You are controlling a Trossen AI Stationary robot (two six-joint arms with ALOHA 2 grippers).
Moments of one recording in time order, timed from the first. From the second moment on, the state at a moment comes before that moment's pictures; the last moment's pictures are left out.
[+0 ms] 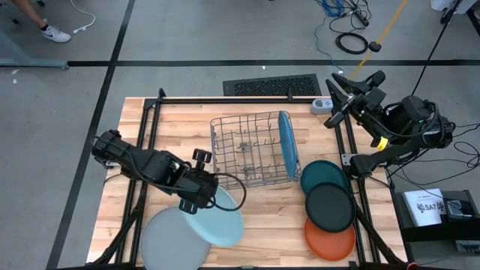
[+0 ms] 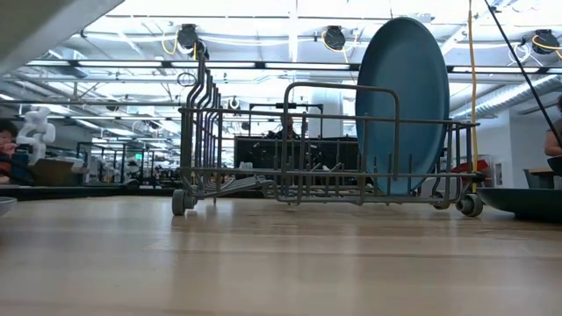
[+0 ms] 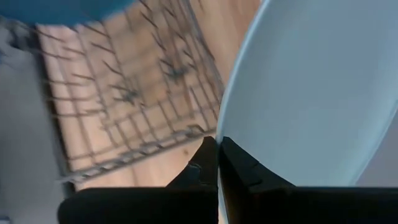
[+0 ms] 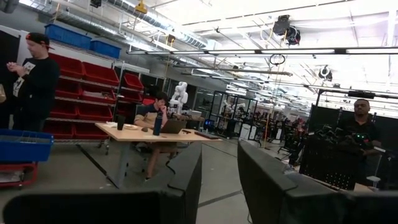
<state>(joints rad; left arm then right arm) -0.46 1.69 1.96 -1.51 -0.36 -0.07 0.22 0.85 1.17 0.21 0.92 -0.59</state>
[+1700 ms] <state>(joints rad) 0.02 1.71 2.04 -0.67 -0.25 1.26 0.22 0.85 1.17 0.10 0.95 -0.54</state>
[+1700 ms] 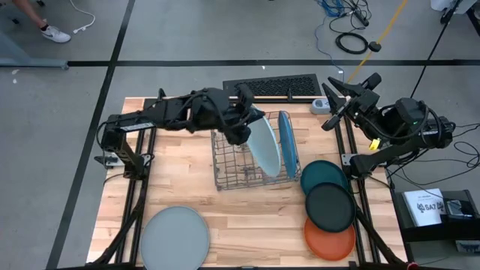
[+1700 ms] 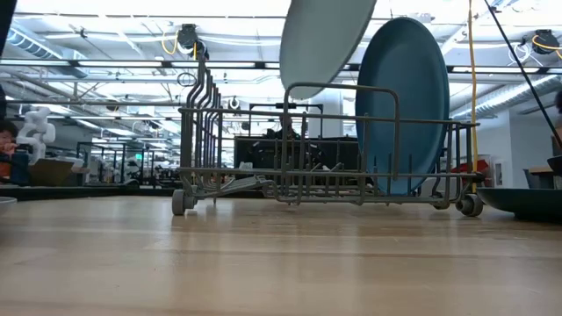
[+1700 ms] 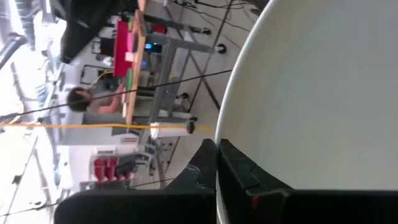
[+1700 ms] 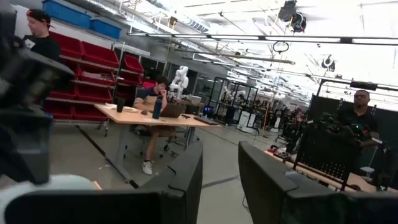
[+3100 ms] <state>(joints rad) 0.10 1.71 1.31 0.50 -0.12 1.50 0.22 0.80 1.17 0.10 0.95 -0.59</state>
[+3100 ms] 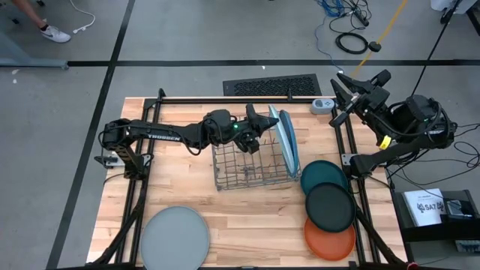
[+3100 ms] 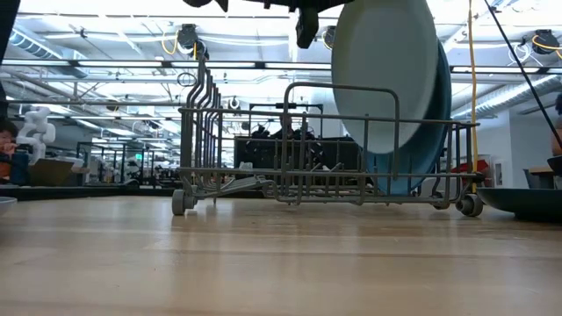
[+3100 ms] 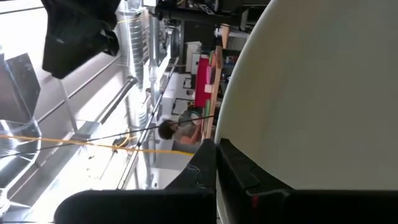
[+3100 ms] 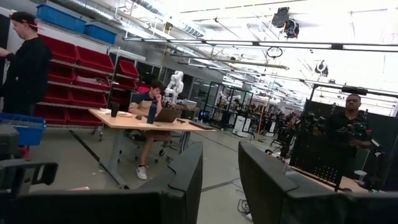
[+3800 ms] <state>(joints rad) 0.11 1.71 1.22 0.53 -0.07 1.44 0.22 0.80 1.17 0.10 0.95 -0.58</state>
